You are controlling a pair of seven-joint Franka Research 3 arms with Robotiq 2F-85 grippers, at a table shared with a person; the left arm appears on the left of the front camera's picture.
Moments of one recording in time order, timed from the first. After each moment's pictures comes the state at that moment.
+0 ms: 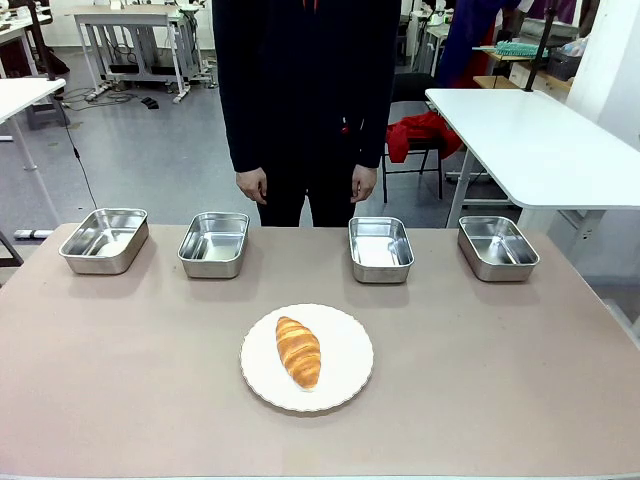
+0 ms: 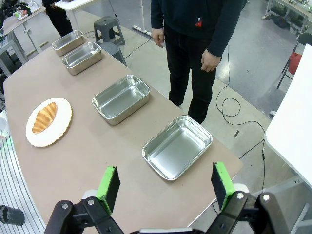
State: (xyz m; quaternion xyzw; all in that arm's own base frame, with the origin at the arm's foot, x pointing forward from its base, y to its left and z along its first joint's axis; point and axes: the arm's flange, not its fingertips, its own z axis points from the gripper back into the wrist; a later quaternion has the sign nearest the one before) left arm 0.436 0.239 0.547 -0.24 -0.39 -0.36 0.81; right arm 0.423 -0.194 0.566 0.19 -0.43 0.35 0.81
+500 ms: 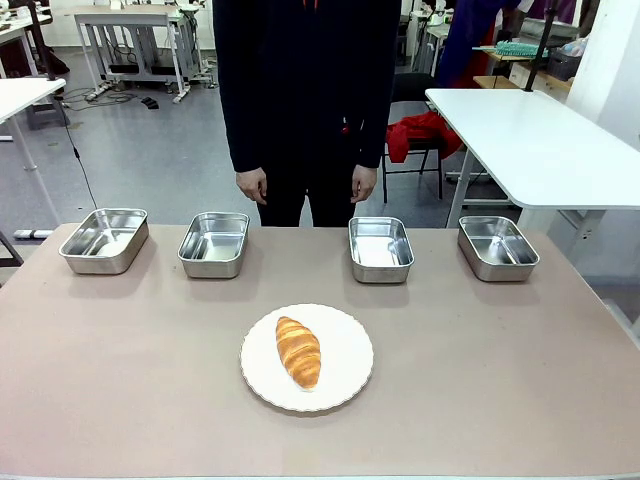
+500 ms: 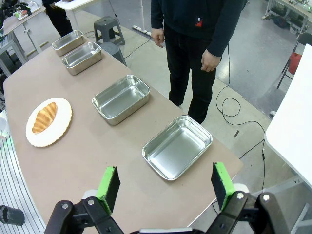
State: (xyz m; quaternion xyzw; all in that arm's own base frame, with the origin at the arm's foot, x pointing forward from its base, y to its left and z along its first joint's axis) left arm 0.436 0.239 0.547 -0.24 -0.39 -0.36 0.81; right arm 0.423 -0.194 0.566 0.19 -0.43 0.35 0.81
